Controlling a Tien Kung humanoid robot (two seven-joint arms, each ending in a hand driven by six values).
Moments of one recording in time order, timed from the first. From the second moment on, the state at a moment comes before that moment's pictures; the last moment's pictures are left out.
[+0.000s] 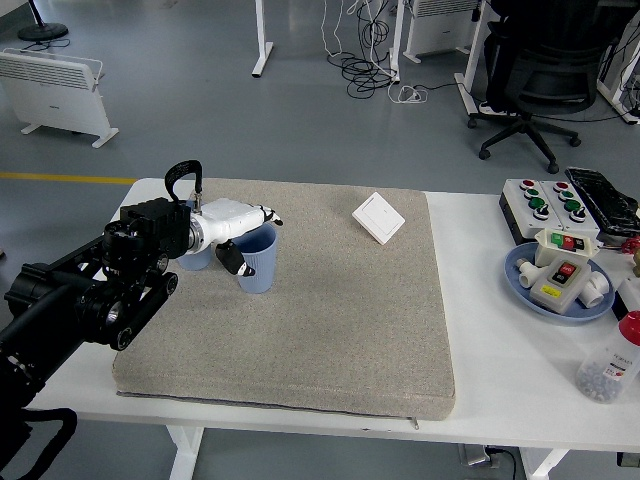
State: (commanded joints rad) left arm -1.06 0.15 -0.89 -0.54 2.27 -0.30 -0.18; right arm 0.14 -0.13 1.05 0.18 -1.05 0.10 -0.21
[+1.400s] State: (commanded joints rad) left arm -1.04 0.23 -0.86 -0.74 2.27 -0.35 -0.16; right arm 0.13 -0.13 1.06 0.18 -1.05 0.10 -0.21
